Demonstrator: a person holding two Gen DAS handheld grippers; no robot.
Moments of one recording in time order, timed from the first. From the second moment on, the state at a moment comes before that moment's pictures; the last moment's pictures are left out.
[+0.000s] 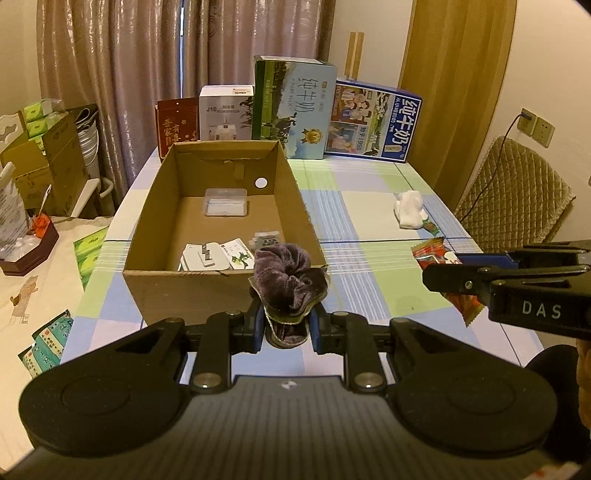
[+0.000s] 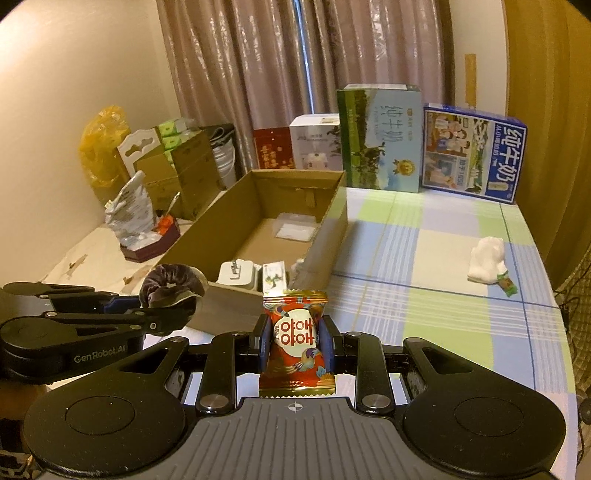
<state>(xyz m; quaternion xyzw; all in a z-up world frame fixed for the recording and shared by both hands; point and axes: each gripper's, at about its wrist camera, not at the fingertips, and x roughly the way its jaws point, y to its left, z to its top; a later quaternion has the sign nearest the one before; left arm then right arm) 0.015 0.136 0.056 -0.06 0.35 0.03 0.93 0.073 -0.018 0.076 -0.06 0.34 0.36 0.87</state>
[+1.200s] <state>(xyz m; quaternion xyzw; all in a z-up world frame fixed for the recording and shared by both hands) 0.032 0.178 0.057 -0.06 0.36 0.05 0.93 0.102 0.029 0.068 -0.06 0.35 0.38 0.86</state>
